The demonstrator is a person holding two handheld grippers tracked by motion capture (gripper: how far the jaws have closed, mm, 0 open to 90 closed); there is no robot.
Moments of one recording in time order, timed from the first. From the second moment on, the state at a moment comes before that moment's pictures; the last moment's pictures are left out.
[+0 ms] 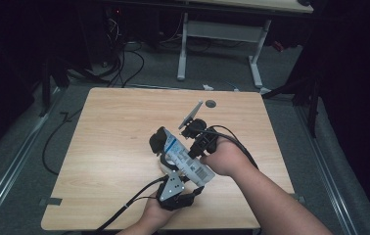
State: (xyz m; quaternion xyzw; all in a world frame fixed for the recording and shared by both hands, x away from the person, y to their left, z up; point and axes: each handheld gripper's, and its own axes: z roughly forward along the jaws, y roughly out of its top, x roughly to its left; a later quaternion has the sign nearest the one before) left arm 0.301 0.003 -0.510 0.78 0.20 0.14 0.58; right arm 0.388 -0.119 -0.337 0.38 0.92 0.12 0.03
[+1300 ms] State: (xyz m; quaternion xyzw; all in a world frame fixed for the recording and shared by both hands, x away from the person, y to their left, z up) left arm 0.313 0.132 -0.514 0.78 0.26 0.18 0.53; right arm 0.391 -0.121 -0.337 0.38 0.92 0.10 0.03
